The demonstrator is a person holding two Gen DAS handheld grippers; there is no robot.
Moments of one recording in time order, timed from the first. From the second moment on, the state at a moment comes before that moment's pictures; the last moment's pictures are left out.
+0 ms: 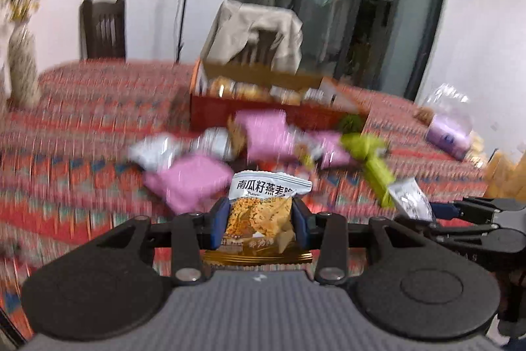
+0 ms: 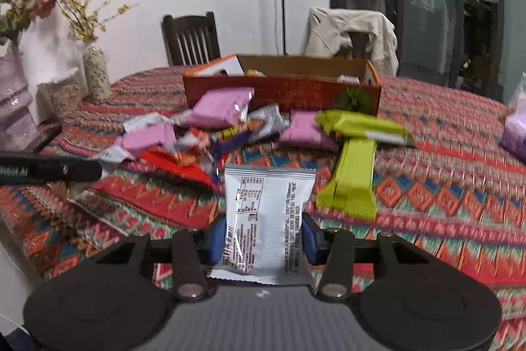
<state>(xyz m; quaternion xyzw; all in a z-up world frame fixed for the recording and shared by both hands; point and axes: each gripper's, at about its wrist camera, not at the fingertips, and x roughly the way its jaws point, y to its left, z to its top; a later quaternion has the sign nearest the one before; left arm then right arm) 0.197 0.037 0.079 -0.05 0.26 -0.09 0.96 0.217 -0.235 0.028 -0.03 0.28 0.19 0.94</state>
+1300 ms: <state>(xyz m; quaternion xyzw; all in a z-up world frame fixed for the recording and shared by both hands) 0.585 0.035 0.063 0.05 0.36 -0.04 0.93 0.680 -0.142 0.055 -0.02 0.46 0.19 0.87</state>
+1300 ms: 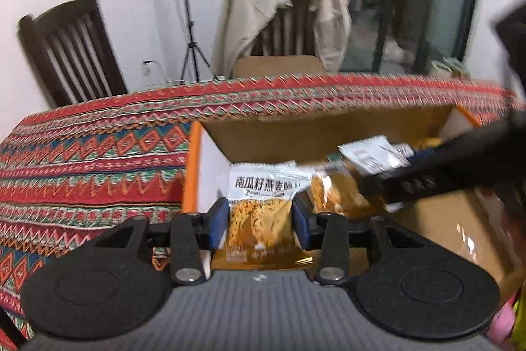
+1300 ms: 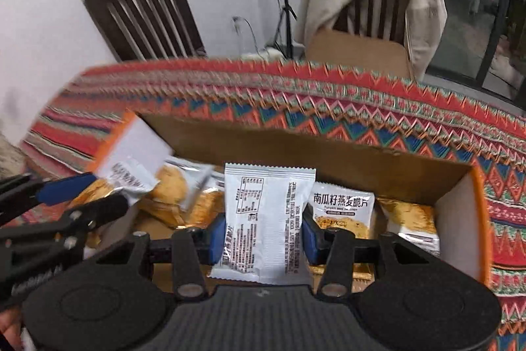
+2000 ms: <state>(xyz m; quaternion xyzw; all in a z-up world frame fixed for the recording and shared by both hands) 0.544 0.043 0.128 0.03 0.33 -0.05 0.94 0.632 -0.166 0.105 -0.02 0.43 0.19 0.88</state>
